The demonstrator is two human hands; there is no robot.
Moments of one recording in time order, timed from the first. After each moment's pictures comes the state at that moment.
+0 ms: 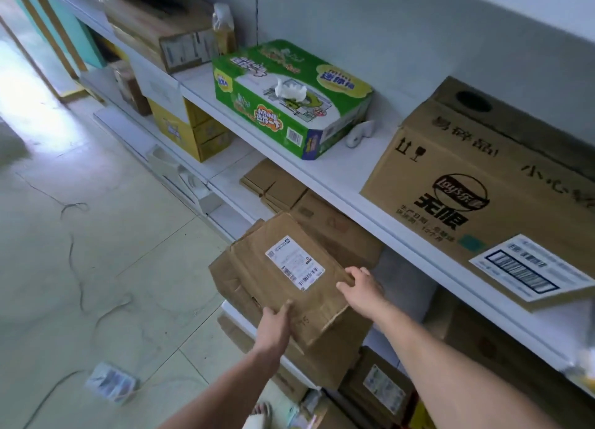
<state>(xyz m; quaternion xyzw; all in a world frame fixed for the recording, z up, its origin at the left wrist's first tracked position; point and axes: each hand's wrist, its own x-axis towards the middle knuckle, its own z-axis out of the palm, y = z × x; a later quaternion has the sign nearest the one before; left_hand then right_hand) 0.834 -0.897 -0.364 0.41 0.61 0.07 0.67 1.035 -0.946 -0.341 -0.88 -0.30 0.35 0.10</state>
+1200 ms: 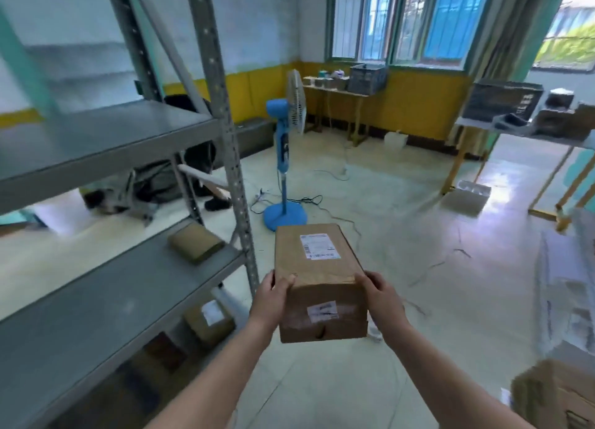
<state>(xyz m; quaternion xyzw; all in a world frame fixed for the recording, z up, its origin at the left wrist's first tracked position) 0.459 -1.356 -0.191 0.08 0.73 0.63 0.25 0.584 -1.182 -0.195 -0.41 -0.70 0.56 0.19</state>
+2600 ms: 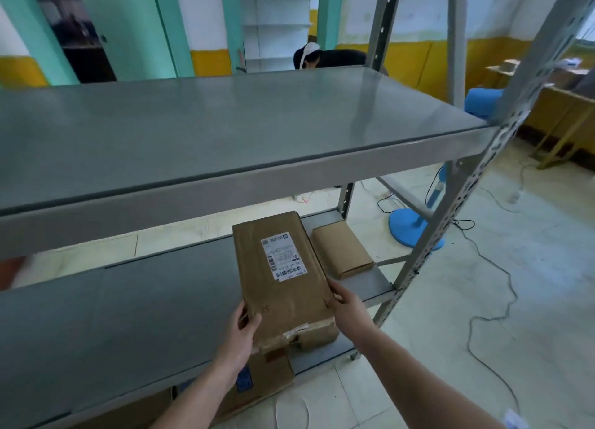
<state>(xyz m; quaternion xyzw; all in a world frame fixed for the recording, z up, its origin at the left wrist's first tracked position) 0.210 -1.654 -0.291 -0.20 0.72 0.65 0.15 0.178 -1.426 -0.278 -0.15 -0.81 0.55 -0.14</state>
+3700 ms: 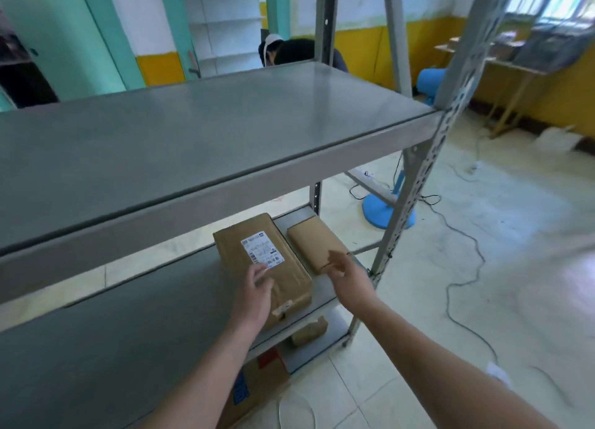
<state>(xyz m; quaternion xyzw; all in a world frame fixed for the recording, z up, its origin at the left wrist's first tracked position) 0.143 -1.593 -0.241 -0.09 0.80 0.58 0.10 0.158 -1.391 -0.234 -0.15 -0.86 0.48 -0.04</state>
